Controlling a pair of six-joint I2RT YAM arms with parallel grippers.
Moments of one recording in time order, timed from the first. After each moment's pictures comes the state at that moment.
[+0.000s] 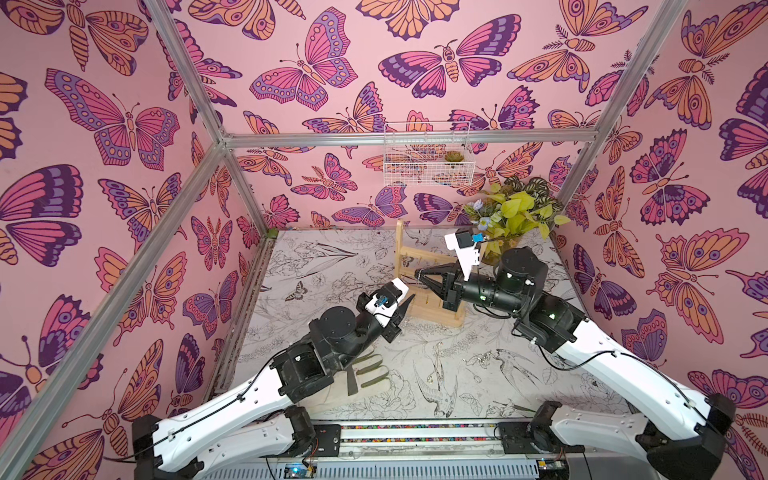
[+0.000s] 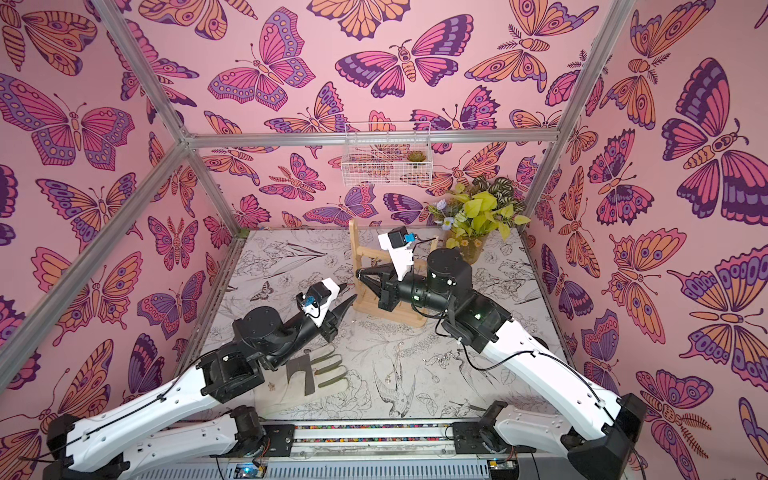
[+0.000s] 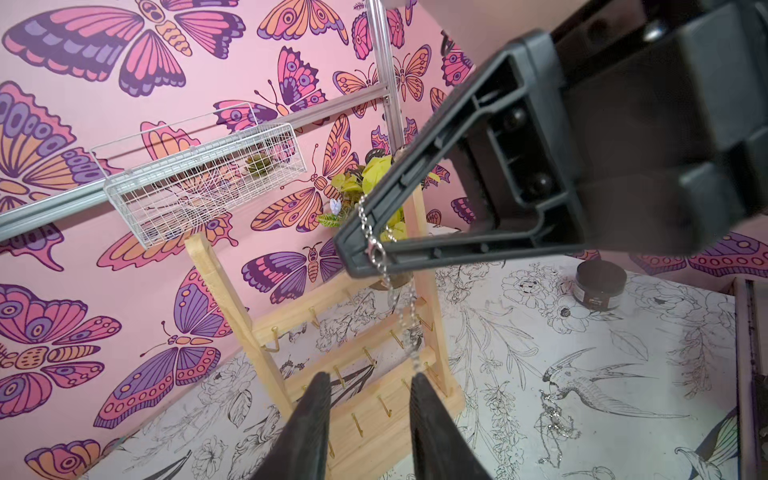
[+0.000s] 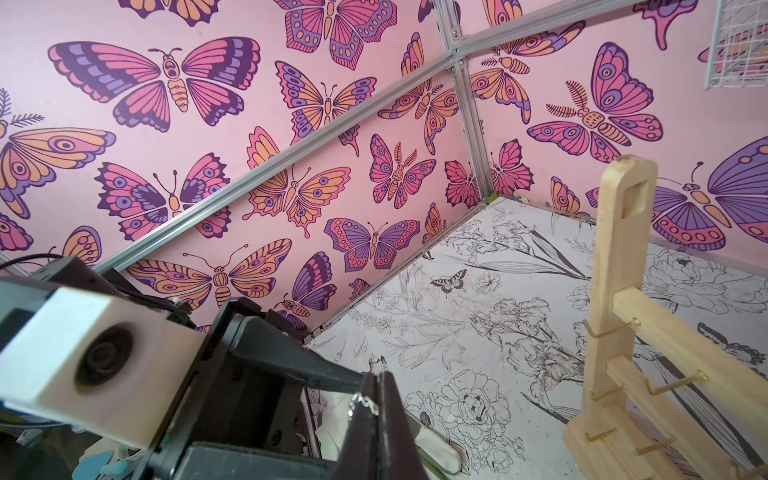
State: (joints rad) left arm -1.01 0.89 0.87 0.00 -0.25 0.20; right arm 0.79 1.15 1.19 -0.14 -0.39 0.39
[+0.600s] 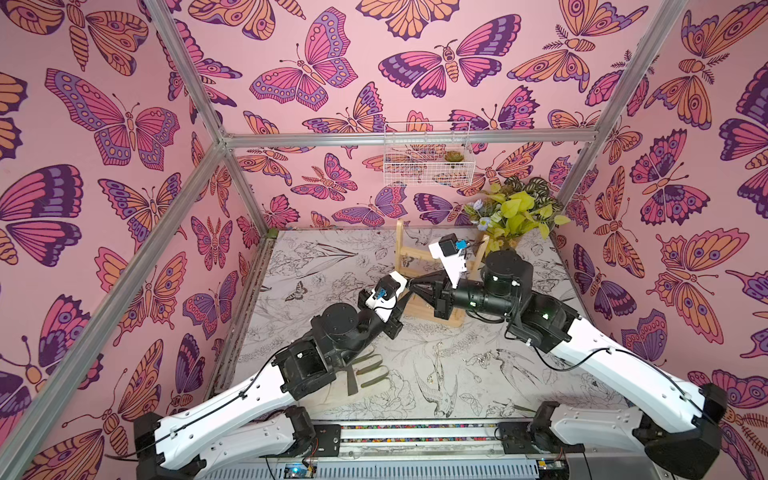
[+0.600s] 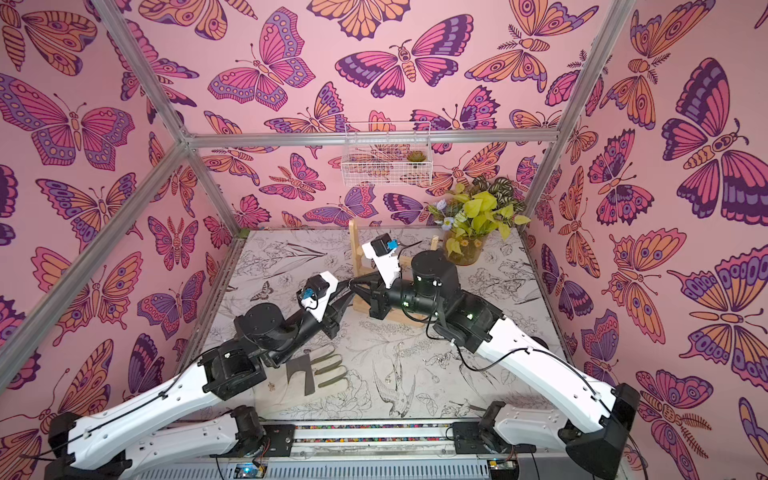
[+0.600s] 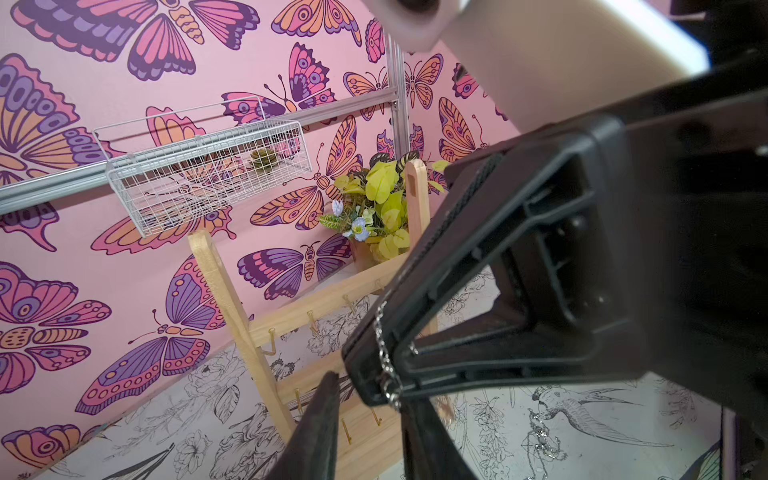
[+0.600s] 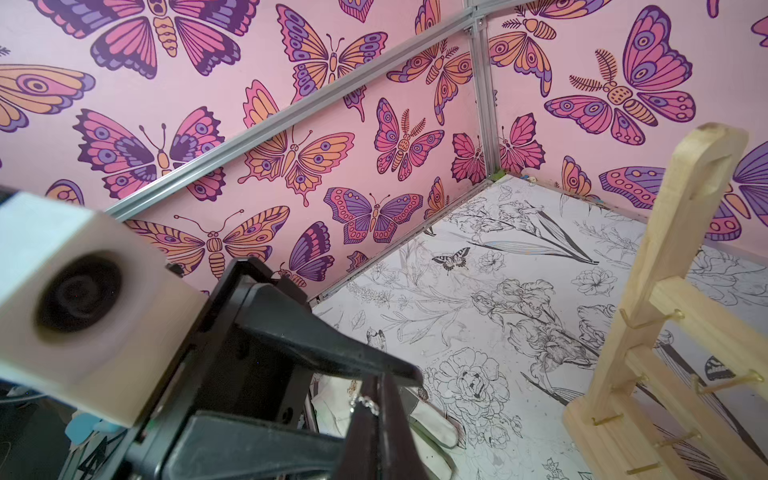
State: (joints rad) left arm -1.01 0.91 0.89 0.00 -0.26 0.14; right arm 0.87 1.19 1.25 -0.24 -0.33 0.31
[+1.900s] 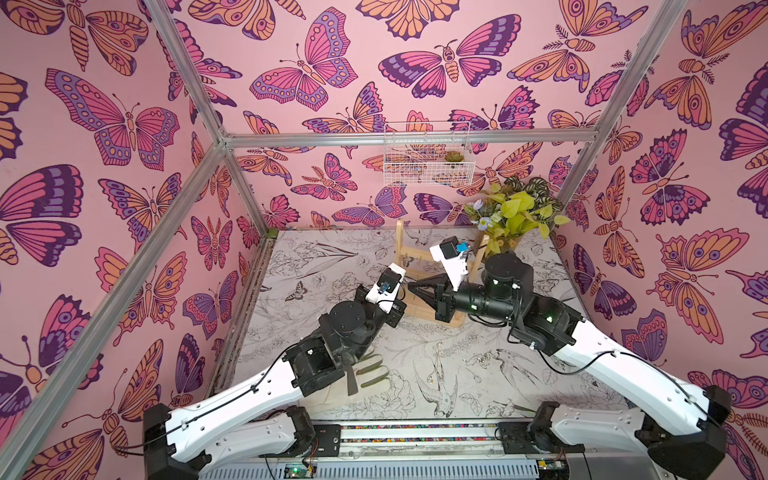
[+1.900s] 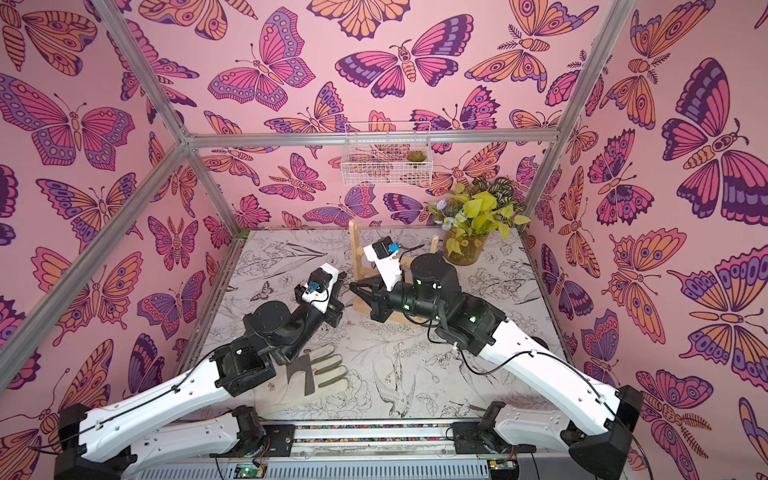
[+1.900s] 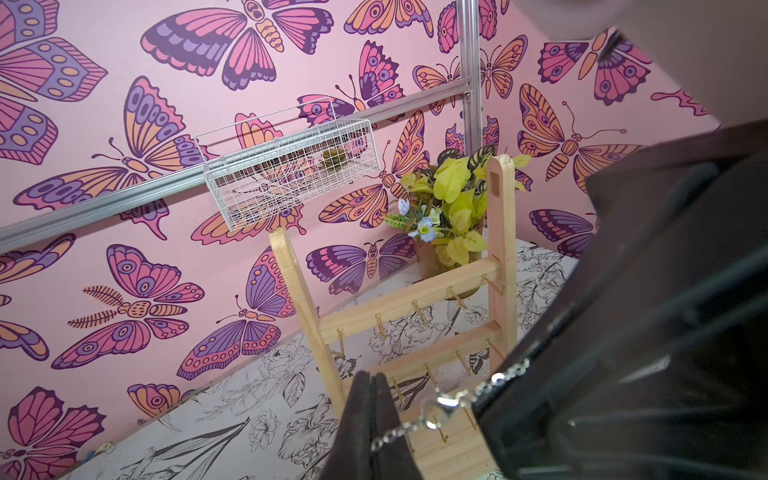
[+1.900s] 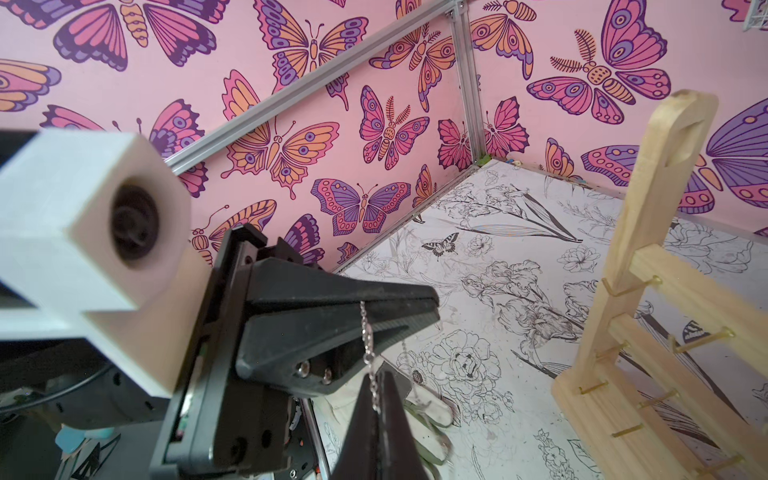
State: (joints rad) left arm -1.02 0.96 0.89 0.09 -0.48 0.24; right arm 0.88 1.17 1.25 -0.30 -0.28 0.32
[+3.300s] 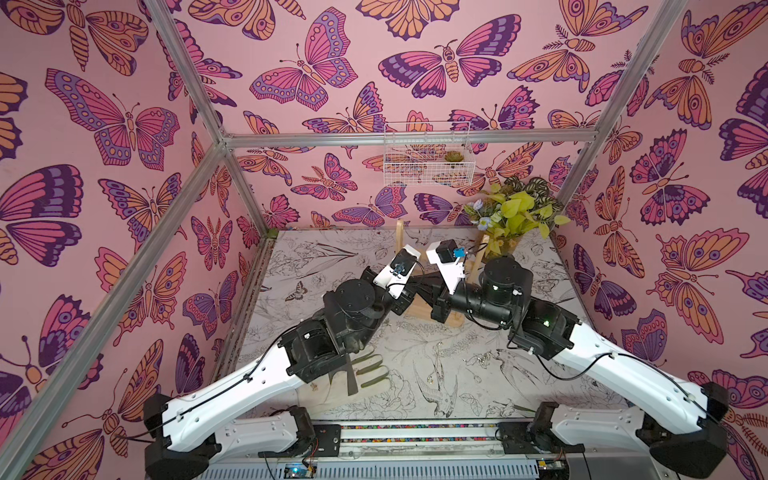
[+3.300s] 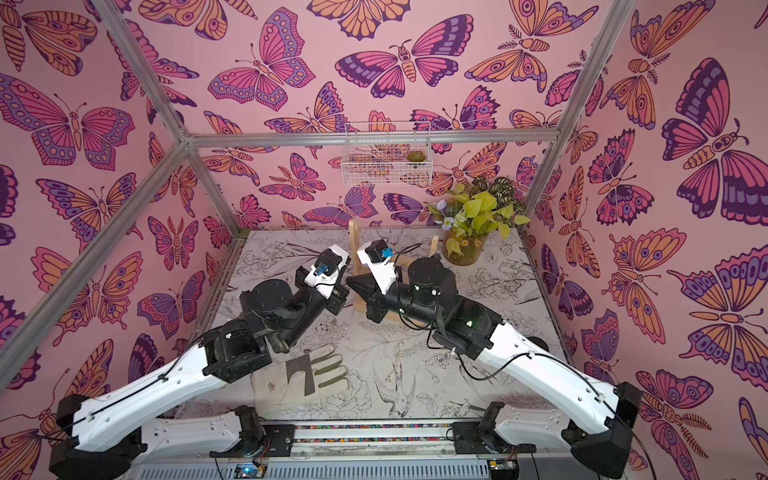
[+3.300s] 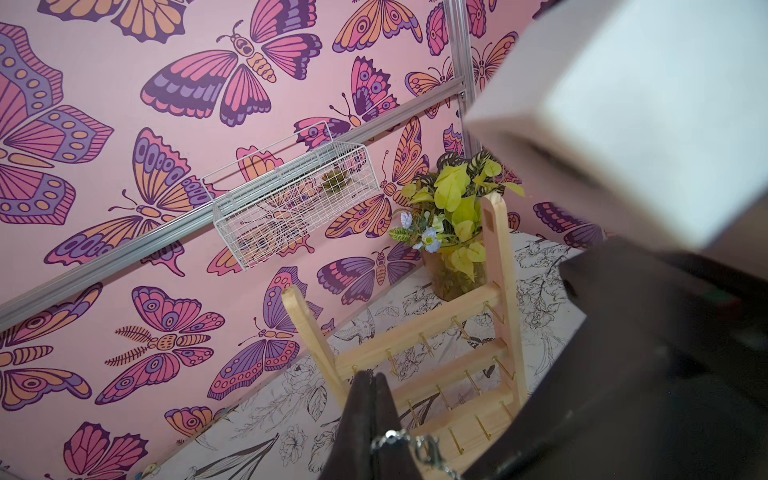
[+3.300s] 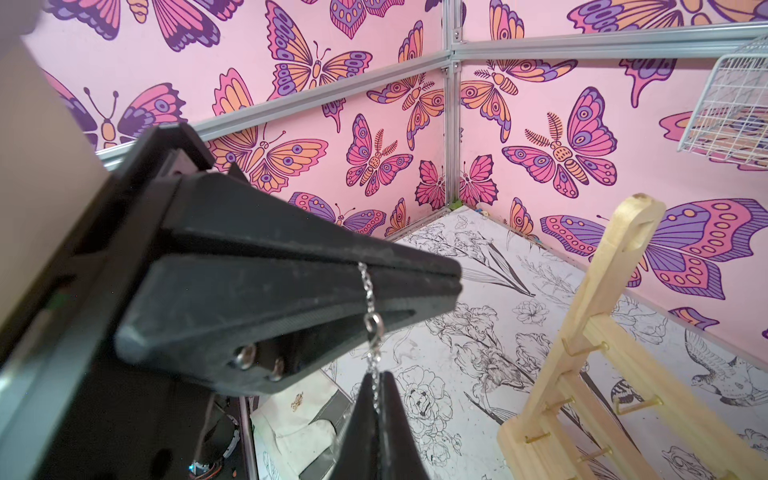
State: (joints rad) left arm -1.06 1.07 1.19 -0.15 -0.52 0.30; right arm 0.94 1.17 1.23 -0.21 -0.16 0.15
